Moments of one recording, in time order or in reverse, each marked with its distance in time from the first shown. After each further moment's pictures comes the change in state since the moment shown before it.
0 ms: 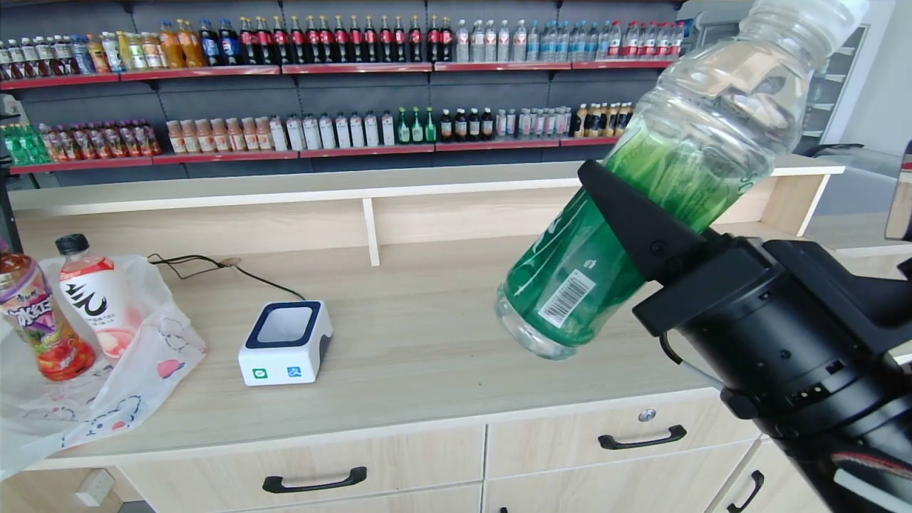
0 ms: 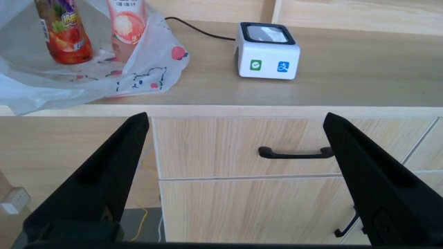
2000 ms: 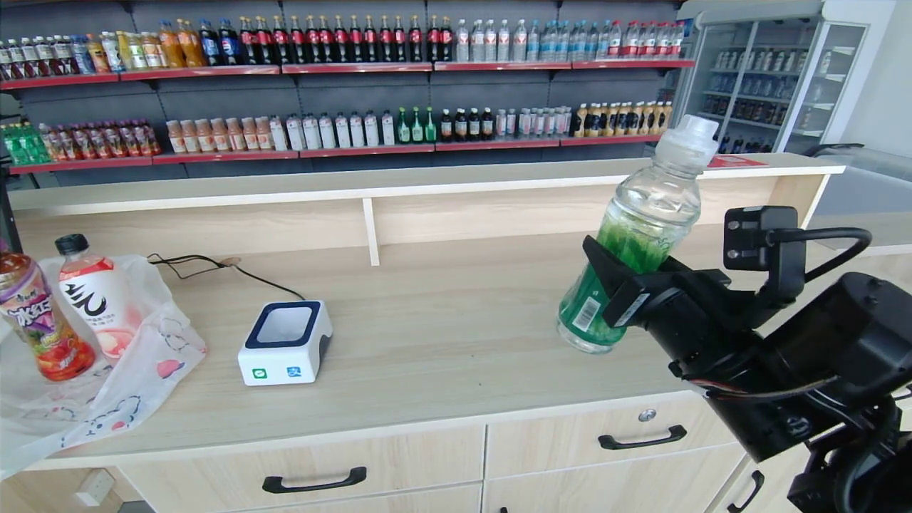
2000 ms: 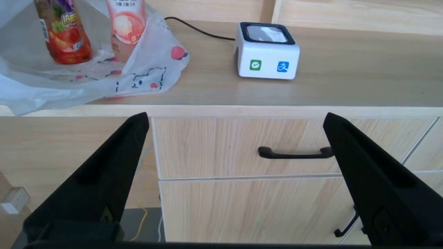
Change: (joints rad) left arm 0.000 0.000 0.000 0.000 0.000 -0.002; right arm -0.317 0.180 0.065 0.002 0.009 -0.114
